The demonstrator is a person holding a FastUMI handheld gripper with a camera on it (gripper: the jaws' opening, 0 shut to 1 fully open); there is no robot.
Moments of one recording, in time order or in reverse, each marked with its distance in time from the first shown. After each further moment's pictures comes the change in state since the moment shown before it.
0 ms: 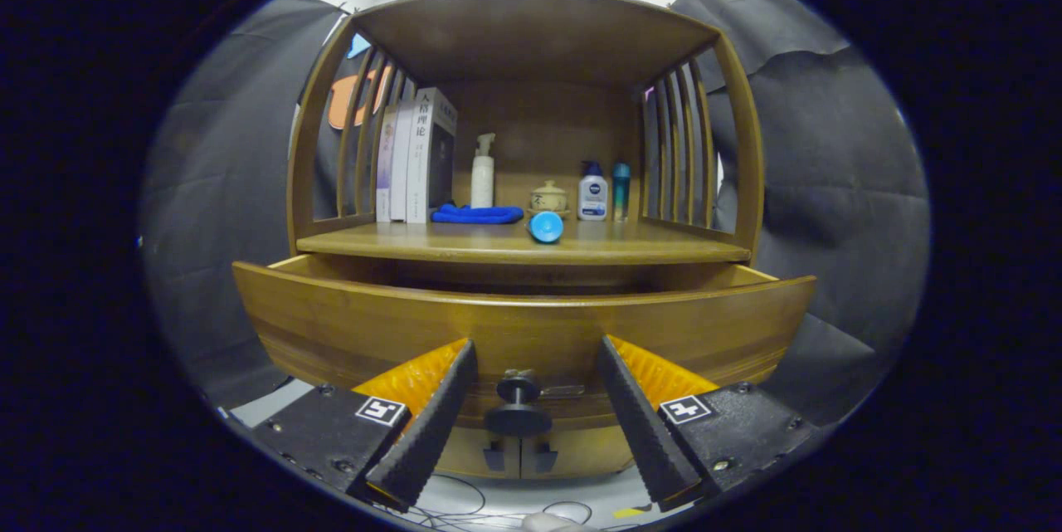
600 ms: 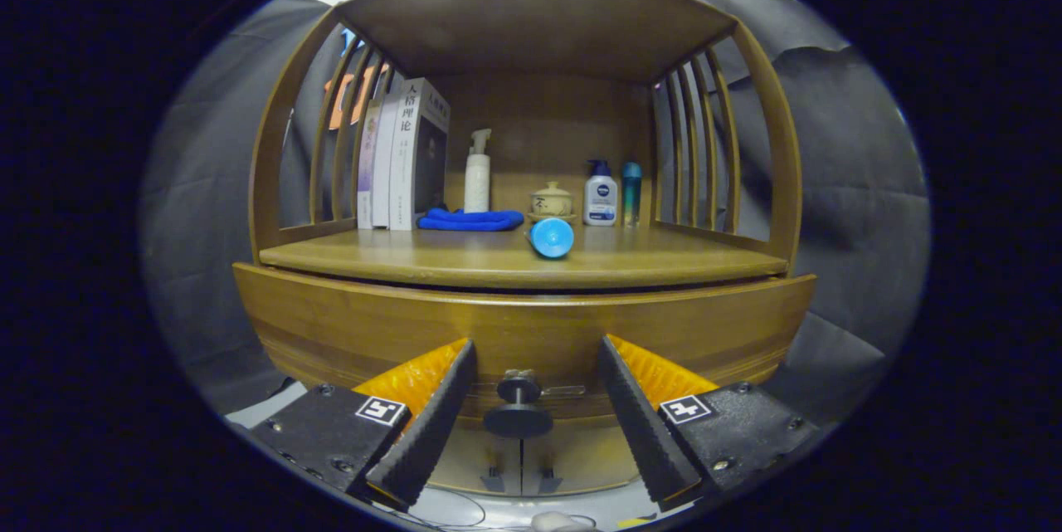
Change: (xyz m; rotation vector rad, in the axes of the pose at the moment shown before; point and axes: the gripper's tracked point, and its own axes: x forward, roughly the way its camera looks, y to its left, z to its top) arm 0.068 0.003 0.015 0.003 -0.036 0.003
